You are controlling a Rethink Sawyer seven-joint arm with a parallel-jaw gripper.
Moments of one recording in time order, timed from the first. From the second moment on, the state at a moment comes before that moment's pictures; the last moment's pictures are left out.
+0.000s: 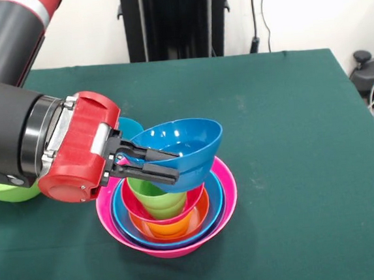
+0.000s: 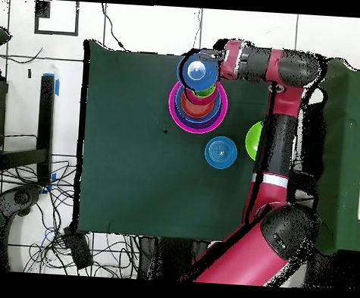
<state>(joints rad) -0.87 0.16 1.35 0.66 -0.18 1.54 0.15</state>
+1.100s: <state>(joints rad) -0.86 0.16 1.26 0.59 -0.19 1.67 0.15</state>
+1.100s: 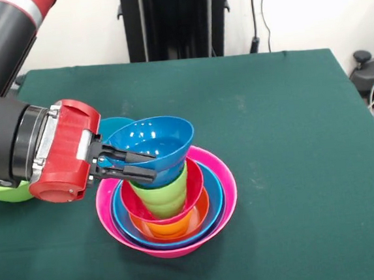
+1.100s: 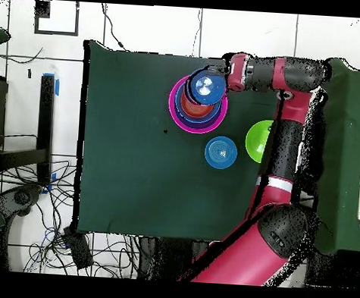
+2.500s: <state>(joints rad) -0.86 0.16 1.25 0.55 -0.20 1.70 0.15</state>
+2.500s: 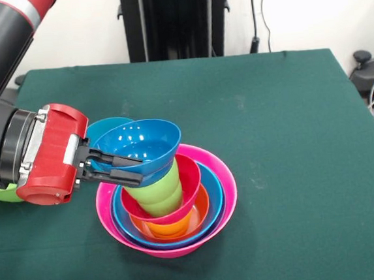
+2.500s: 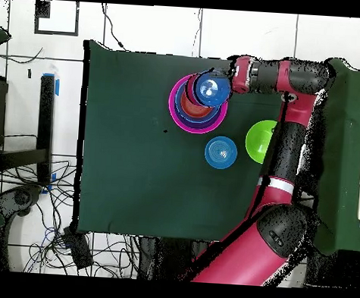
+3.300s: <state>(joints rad) -0.86 0.16 1.24 0.55 -0.20 1.70 0.15</state>
